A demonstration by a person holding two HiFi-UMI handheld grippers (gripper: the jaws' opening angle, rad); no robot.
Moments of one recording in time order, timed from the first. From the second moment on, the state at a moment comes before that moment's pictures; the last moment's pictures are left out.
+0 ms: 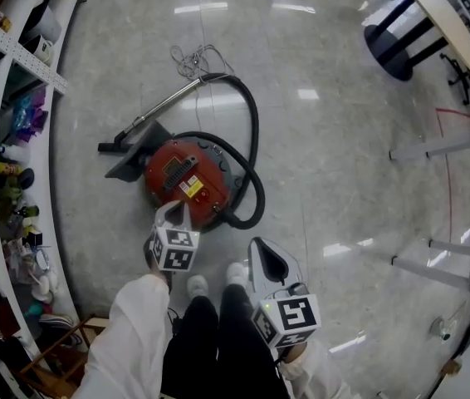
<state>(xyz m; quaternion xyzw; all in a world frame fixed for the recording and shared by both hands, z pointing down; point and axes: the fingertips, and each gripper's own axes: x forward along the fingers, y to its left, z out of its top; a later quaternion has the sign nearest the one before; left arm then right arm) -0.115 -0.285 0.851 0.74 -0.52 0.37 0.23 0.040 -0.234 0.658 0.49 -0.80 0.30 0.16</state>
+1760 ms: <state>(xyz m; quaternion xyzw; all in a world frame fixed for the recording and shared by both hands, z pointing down) -0.172 -0.223 0.446 0.75 -0.64 0.15 0.07 0.042 -0.234 0.431 0.49 -0.85 0.17 0.09</state>
